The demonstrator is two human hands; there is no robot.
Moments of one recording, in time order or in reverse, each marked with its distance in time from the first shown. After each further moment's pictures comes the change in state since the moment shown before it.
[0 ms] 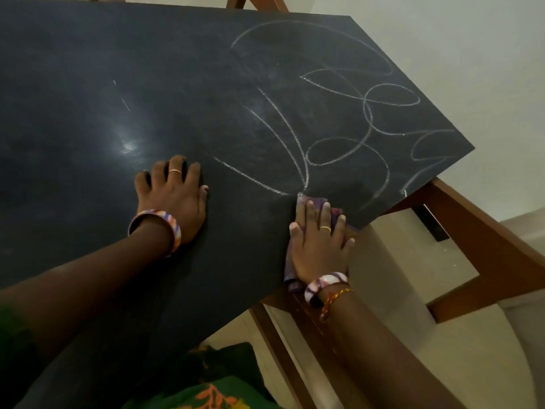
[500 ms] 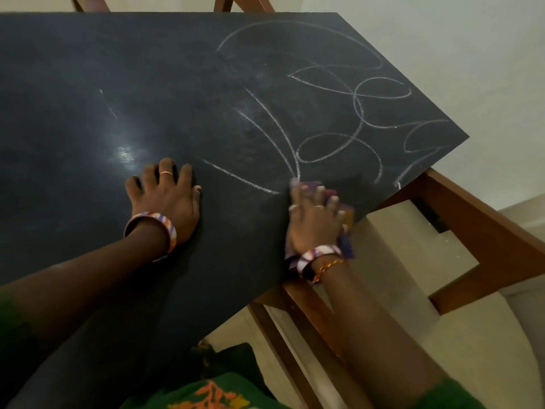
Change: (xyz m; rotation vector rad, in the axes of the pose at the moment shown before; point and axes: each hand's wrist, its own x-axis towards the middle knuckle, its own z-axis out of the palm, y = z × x) left_hand 0.005 0.005 0.004 0.033 0.009 -0.008; right_hand 0.034 -0.002 -0.016 0.065 0.035 -0.046
